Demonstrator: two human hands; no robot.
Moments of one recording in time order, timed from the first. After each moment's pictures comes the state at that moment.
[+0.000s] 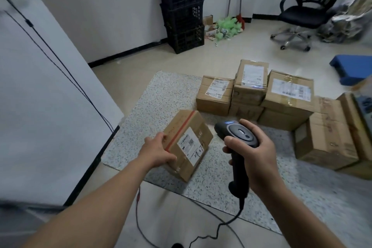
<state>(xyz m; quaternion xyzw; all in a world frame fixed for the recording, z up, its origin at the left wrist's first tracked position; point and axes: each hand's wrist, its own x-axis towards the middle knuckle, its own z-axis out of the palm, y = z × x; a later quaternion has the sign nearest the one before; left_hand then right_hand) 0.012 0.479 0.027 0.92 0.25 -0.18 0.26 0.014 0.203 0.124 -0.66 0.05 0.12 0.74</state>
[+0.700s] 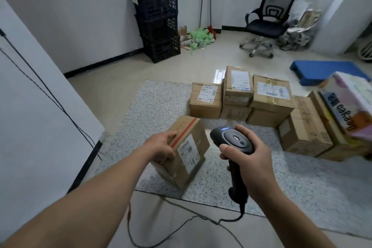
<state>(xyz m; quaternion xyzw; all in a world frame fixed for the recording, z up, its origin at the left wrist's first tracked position) 0.042 0.504 0.064 0.91 0.12 -0.26 0.30 -0.034 0.251 0.142 -0.72 0.06 0.04 0.69</state>
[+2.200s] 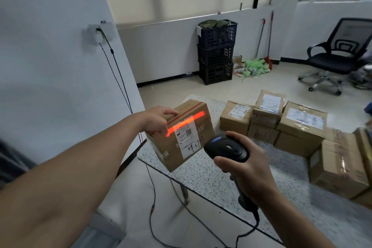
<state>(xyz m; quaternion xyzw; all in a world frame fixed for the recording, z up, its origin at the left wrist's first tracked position) -0.064 0.508 0.236 0.91 0.20 -0.17 0.34 -0.085 0.209 0.195 -0.71 -0.18 0.13 0.67</state>
